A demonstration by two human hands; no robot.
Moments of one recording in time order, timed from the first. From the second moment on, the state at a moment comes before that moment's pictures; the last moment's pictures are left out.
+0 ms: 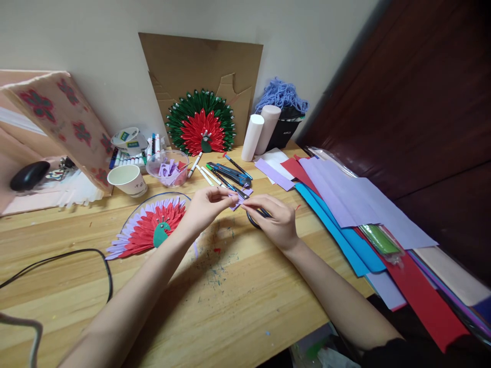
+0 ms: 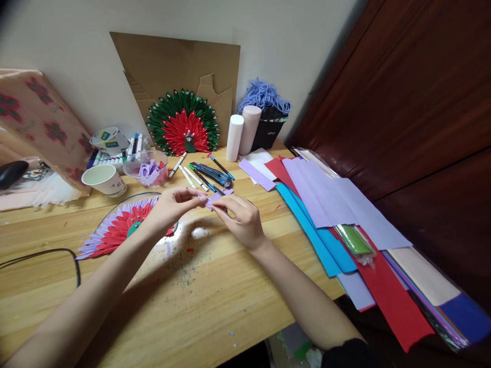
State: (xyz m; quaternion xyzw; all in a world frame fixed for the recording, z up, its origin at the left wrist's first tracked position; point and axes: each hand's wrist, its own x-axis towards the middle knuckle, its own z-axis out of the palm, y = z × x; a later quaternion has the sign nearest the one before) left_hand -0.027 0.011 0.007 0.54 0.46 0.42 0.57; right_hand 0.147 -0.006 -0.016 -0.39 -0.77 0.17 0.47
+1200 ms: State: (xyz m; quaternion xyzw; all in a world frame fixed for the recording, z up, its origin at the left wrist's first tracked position) left_hand -0.027 0.011 0.003 0.57 0.46 0.37 0.57; right_hand 0.141 -0.008 -0.019 -0.40 -0.70 0.21 0.55
